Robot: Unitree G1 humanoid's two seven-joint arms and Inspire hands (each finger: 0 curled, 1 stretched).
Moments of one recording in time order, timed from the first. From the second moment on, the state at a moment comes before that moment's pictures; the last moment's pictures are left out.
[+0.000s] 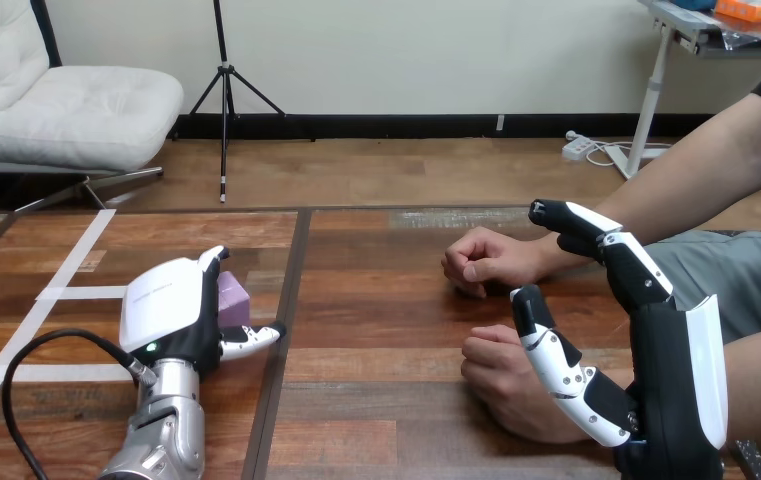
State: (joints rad) left arm -0.59 0.26 -0.37 1.26 0.60 -0.13 0.62; right arm 0.32 -0.04 0.02 -0.08 -0.44 -0.78 -0.28
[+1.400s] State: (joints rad) left arm -0.61 0.26 -0.41 1.26 0.64 -0.06 0.59; right arm 0.32 -0.04 0.02 -0.08 -0.44 -0.78 -0.28
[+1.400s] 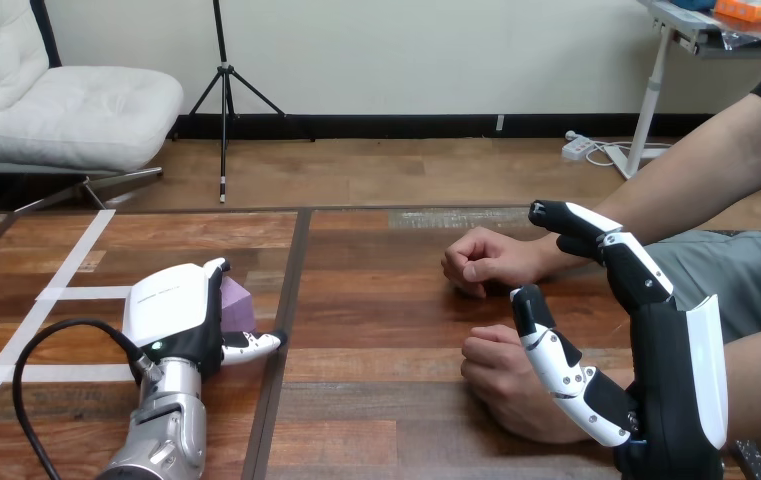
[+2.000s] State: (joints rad) left arm -0.61 0.26 -0.40 1.26 0.60 -0.14 0.62; right arm 0.32 -0.04 0.02 -0.08 -0.43 -0.78 -0.28
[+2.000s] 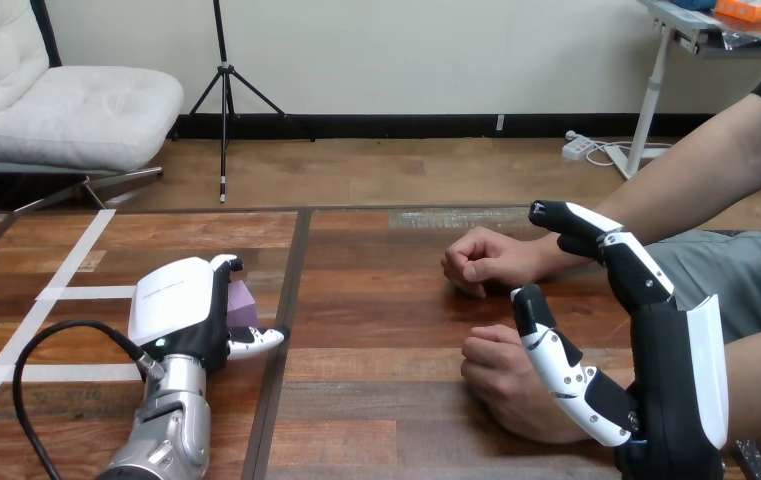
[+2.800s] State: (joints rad) left arm -0.61 0.26 -0.37 1.27 0.58 -0.16 0.66; right arm 0.32 -0.04 0.02 -0.08 -0.43 -0.78 -0.28
